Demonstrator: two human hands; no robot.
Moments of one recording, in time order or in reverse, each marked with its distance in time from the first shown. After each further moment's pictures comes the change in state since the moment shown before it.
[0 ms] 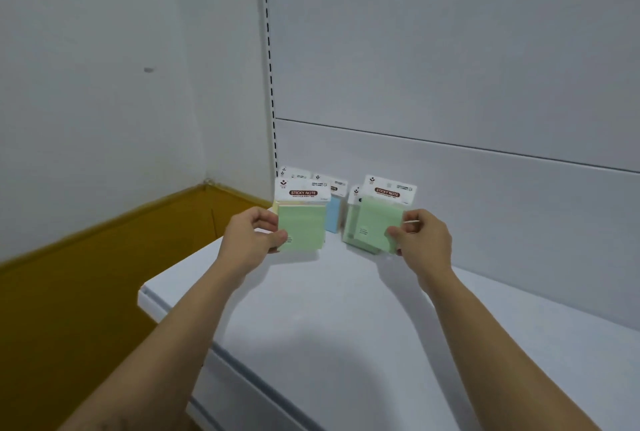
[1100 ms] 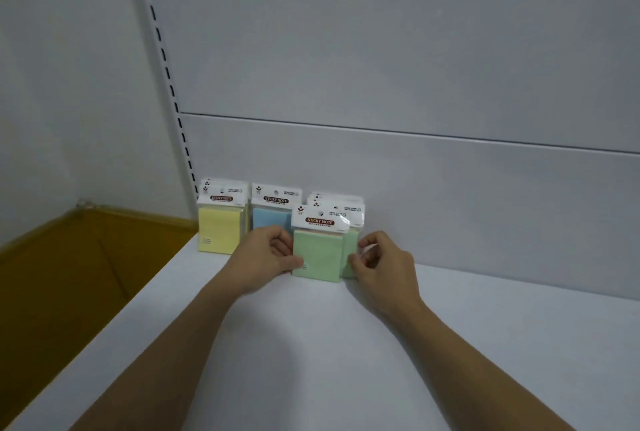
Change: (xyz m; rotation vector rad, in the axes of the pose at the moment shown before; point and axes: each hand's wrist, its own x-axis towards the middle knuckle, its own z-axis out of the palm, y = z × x) left_hand 0.124 -0.052 0.088 0.148 -0.573 0.074; right_hand 0.017 0.042 0.048 -0.387 0.094 -0.059
